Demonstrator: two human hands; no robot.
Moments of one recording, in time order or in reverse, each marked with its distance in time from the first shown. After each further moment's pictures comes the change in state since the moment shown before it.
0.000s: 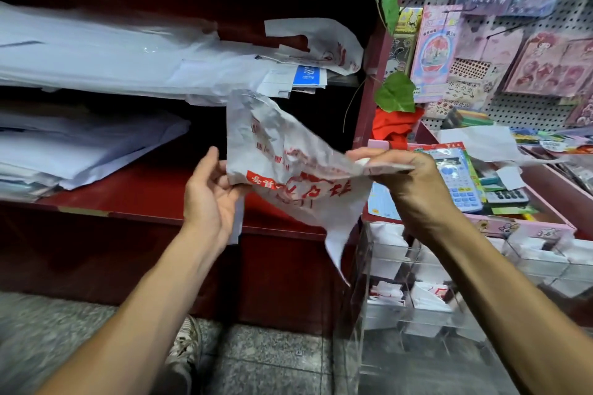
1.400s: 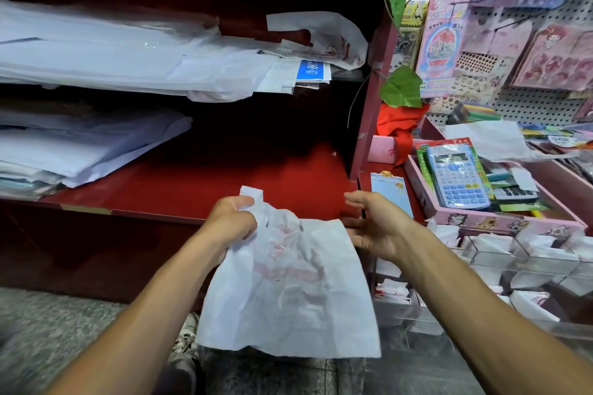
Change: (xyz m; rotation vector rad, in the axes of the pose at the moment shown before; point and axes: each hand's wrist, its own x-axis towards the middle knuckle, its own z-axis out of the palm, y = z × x) left_hand 0.000 -0.019 -0.027 1.103 -0.069 -0.265; right_hand -0.004 0.062 0.022 0.243 0.275 1.006
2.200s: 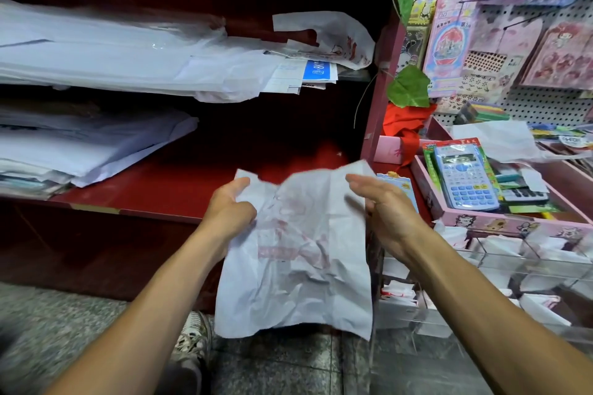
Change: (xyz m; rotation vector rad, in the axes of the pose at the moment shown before) left_hand 0.008 -0.002 -0.009 -0.121 0.105 0.116; right_hand -0.003 -0.003 0.002 -0.068 -0.080 -0.429
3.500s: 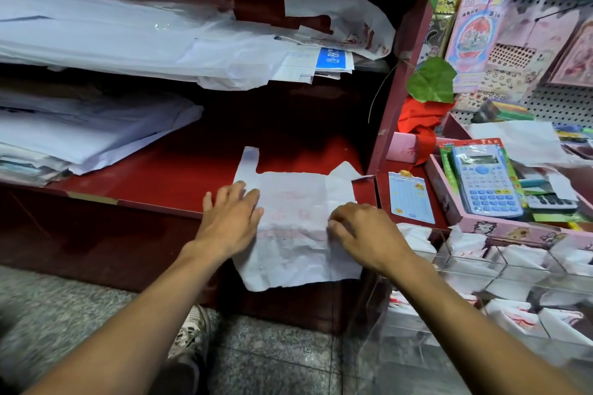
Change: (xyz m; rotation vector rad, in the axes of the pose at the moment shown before) left_hand 0.038 -0.042 -0.008 1.230 -0.062 0.378; right_hand 0.023 0.045 0.005 -1.486 -0.157 -0.510
